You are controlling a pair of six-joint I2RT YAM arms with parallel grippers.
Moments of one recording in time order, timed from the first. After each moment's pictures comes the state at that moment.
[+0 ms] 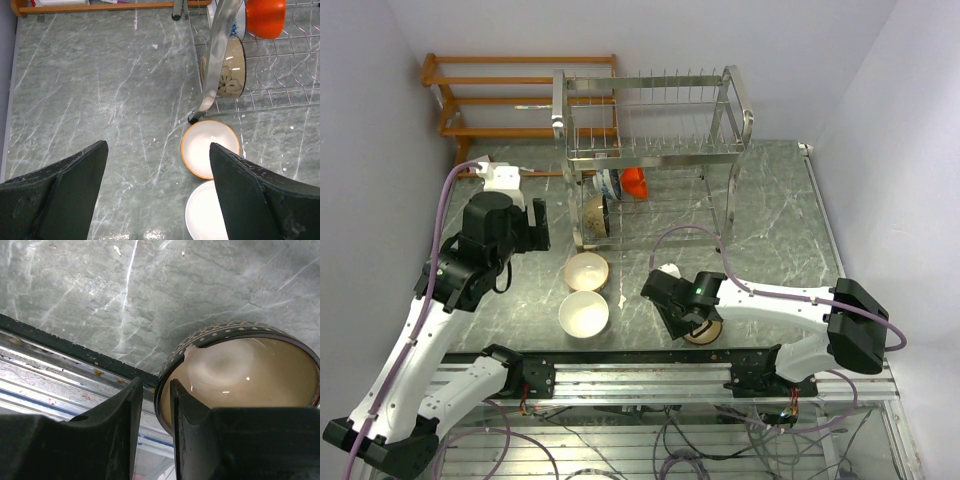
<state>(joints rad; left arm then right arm) -0.41 0.85 1.14 -0.79 -0.31 -0.21 1.14 1.43 0.90 -0.79 0.17 0.63</state>
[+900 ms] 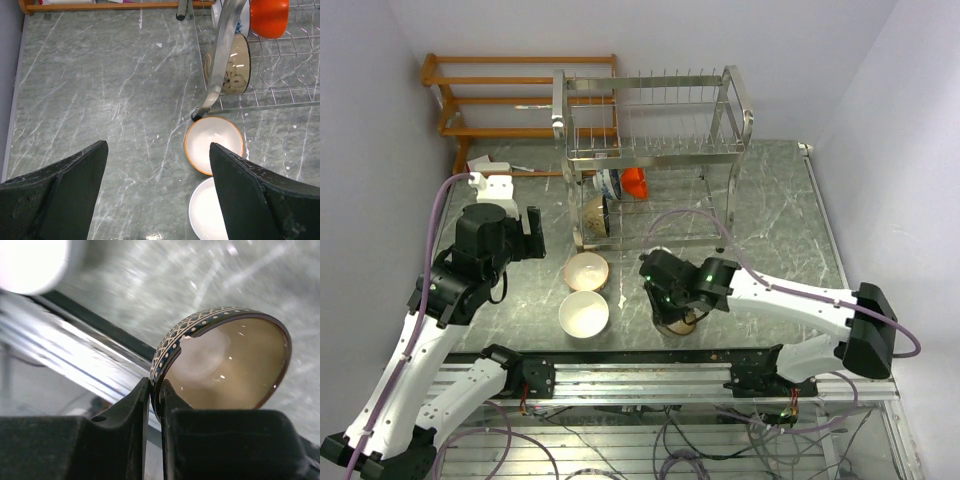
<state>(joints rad) -0.41 0.77 1.09 -0.80 -0.33 -0.22 1.13 1.39 1.02 -0.82 0.08 0.63</state>
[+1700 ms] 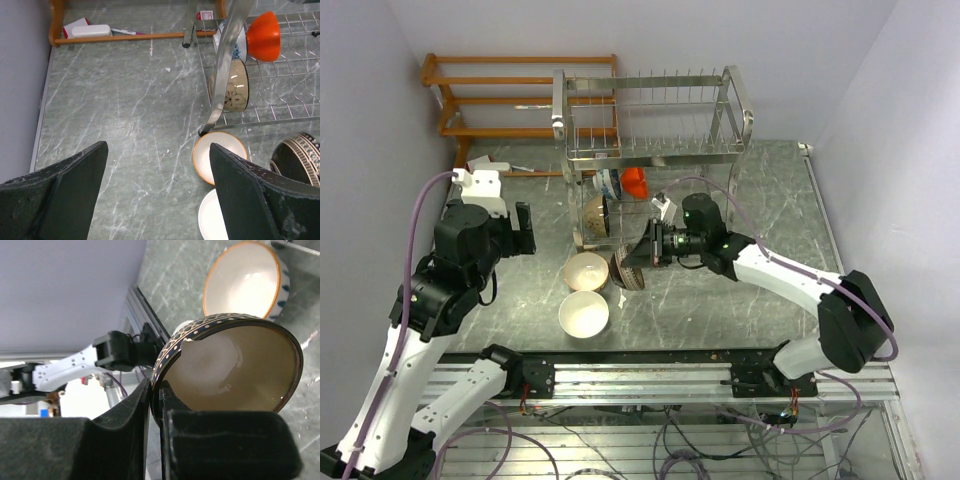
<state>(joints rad) -0.41 0.75 1.17 -0.82 -0.36 -0.14 0.70 1.43 0.91 0.05 -0.66 0.83</state>
